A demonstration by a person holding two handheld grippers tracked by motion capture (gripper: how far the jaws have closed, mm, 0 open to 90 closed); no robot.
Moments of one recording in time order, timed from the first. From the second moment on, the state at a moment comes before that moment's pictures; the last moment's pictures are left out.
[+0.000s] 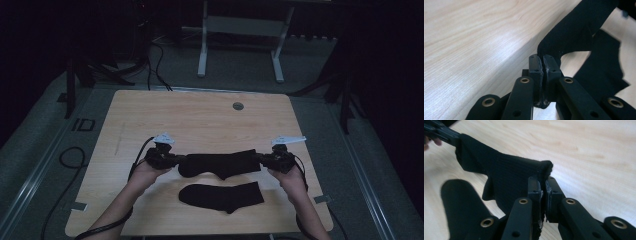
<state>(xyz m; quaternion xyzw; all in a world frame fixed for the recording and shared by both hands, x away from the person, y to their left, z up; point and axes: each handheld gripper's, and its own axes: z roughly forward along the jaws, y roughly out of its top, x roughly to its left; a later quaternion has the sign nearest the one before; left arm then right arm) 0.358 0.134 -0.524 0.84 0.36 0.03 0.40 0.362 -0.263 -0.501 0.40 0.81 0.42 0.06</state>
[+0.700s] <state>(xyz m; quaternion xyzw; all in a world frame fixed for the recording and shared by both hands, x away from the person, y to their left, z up) 0.367 0.130 -0.539 0.83 0.38 0.07 0.39 0.378 -0.287 -0.539 0.45 0.81 0.35 0.10</state>
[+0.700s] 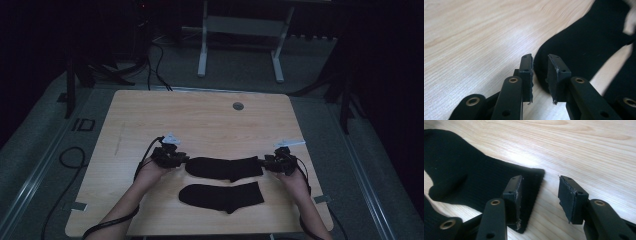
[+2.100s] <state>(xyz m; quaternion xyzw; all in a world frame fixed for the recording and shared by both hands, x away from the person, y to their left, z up) 0.358 0.123 -0.559 0.85 0.37 0.07 0.37 0.379 -0.245 -0.550 0.40 0.85 0.34 0.09</state>
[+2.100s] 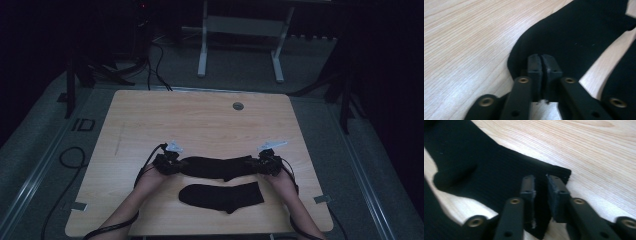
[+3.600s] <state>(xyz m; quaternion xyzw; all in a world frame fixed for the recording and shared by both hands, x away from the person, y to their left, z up) 0.277 0.122 -0.562 0.87 0.35 0.04 0.36 0.287 -0.254 -0.551 0.36 0.87 0.30 0.11</state>
